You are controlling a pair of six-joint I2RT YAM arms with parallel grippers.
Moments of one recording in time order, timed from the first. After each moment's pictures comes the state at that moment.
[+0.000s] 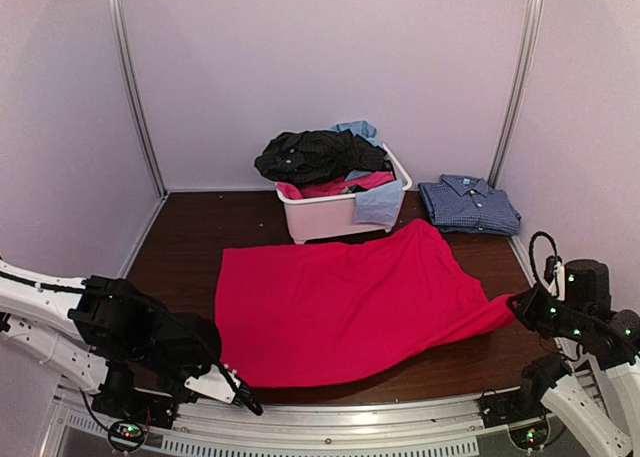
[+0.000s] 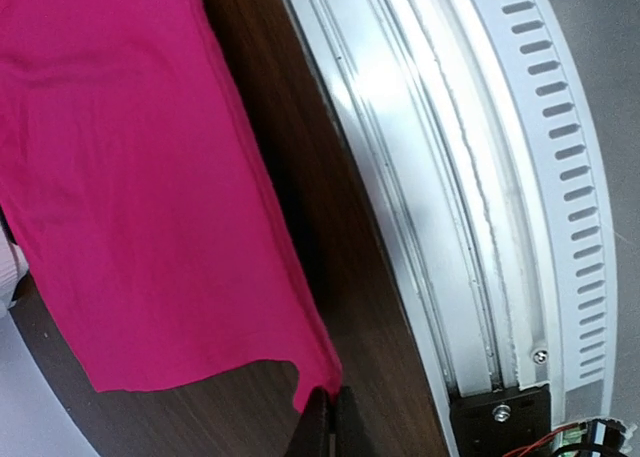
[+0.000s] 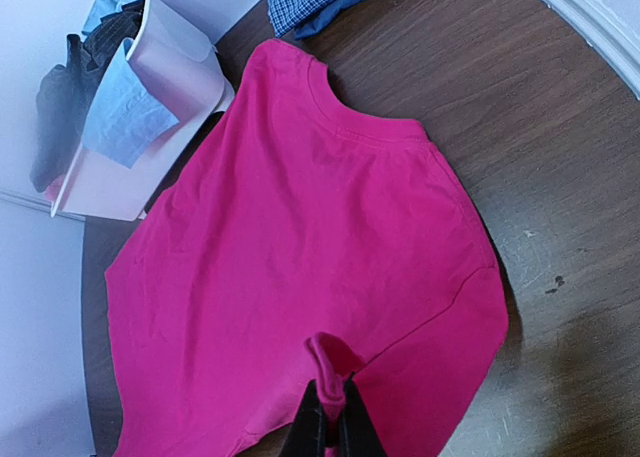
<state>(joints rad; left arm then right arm) -1.51 1.08 0.84 -1.07 -0.18 0.48 0.27 0.21 0.54 -0.96 -0.01 0.84</state>
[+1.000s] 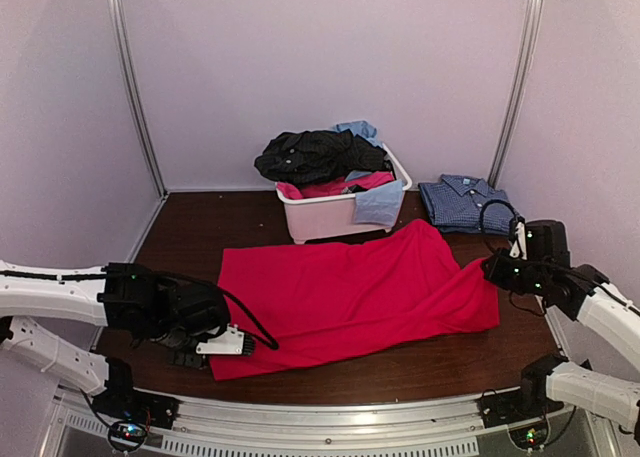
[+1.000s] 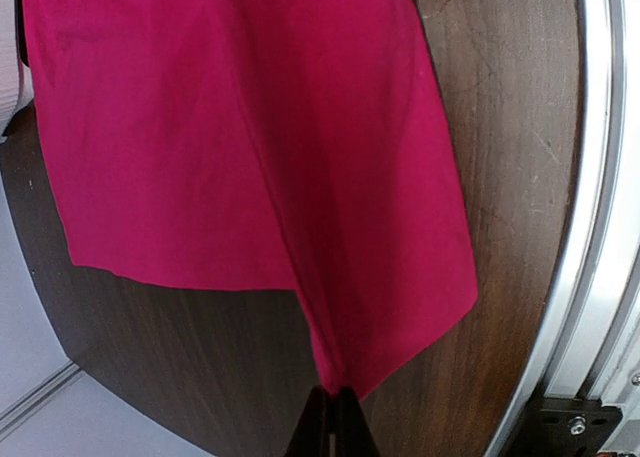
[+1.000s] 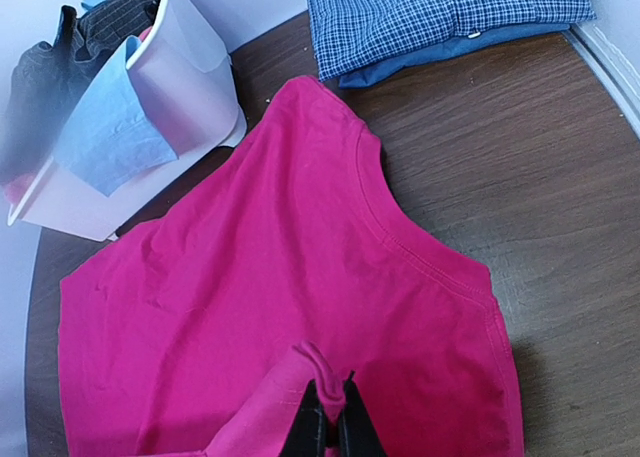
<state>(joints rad) -1.24 1.13 0.79 -1.02 -0.33 0.41 0.27 0.75 0.55 -0.42 0.03 0.63</state>
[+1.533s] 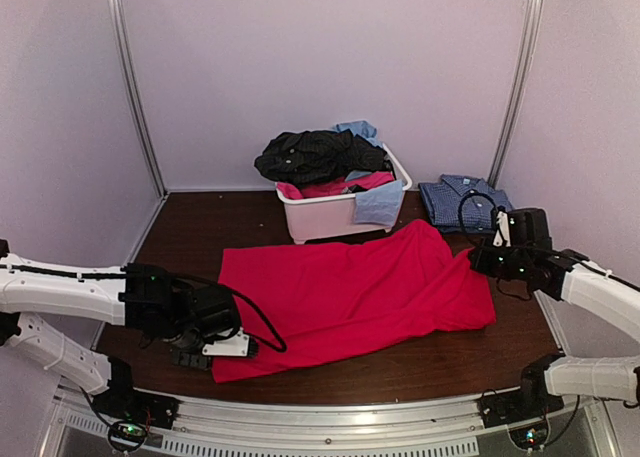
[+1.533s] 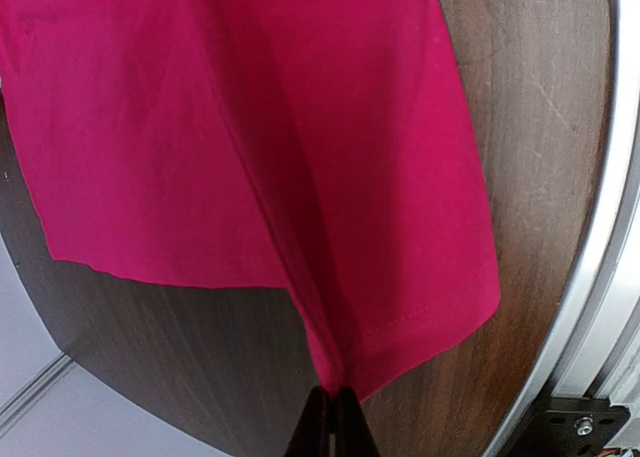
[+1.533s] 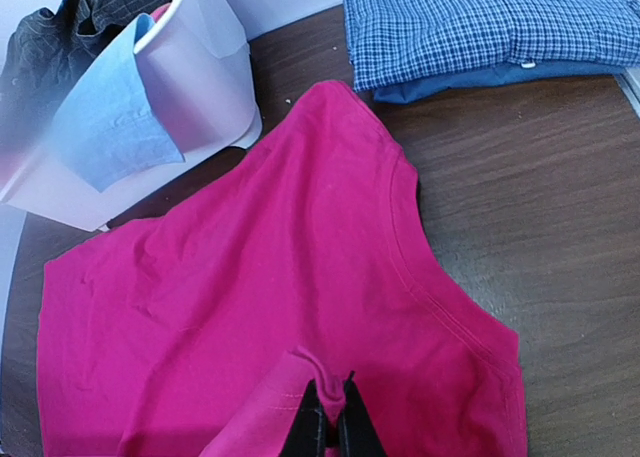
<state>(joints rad) -1.20 1.23 0.80 -1.02 -0.33 0.41 0.27 0.97 0.59 -0.26 0.00 0.53</state>
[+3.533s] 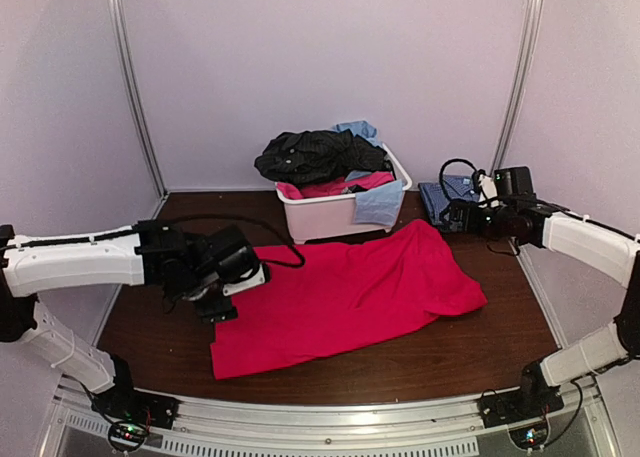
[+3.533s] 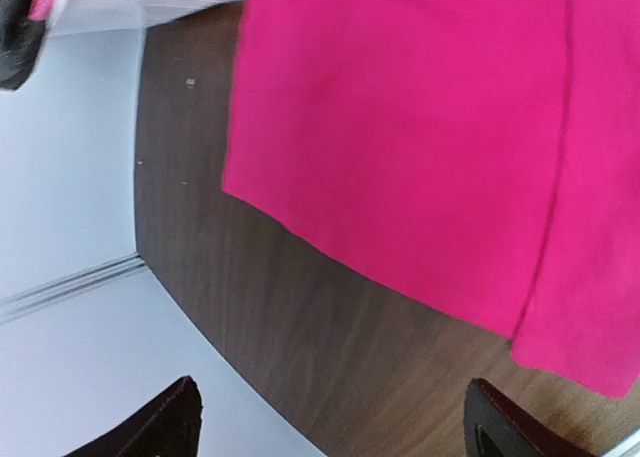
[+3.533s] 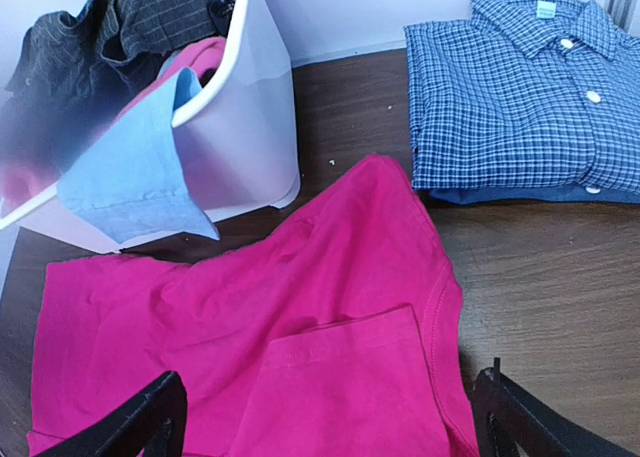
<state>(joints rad) -1.08 1.36 1.01 -0.96 -0.62 0.33 0.21 1.34 0.92 -0.22 -0.13 0.35</state>
